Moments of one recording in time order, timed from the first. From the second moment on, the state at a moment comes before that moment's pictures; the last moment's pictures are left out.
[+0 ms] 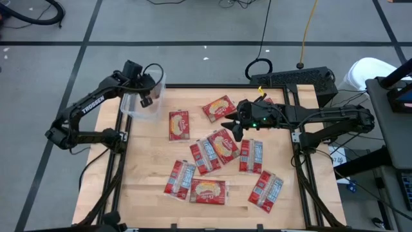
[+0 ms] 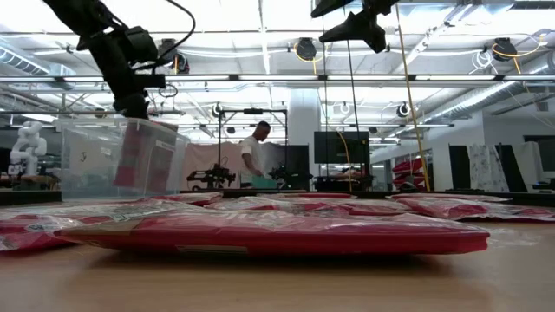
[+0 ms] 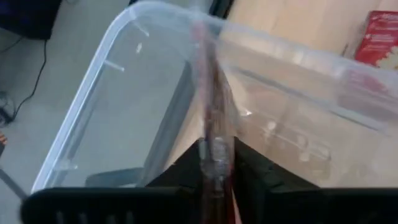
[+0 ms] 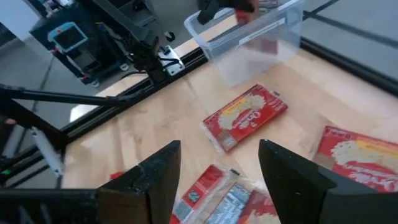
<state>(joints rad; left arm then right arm) 1.04 1.16 0.87 -0.63 0.04 0.70 -0.02 1.22 1.04 -0.28 0.17 0.50</state>
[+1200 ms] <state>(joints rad) 0.94 0.98 0.88 -0.92 -0.11 0.91 -0.18 1.22 1.04 -0.27 0.13 0.38</state>
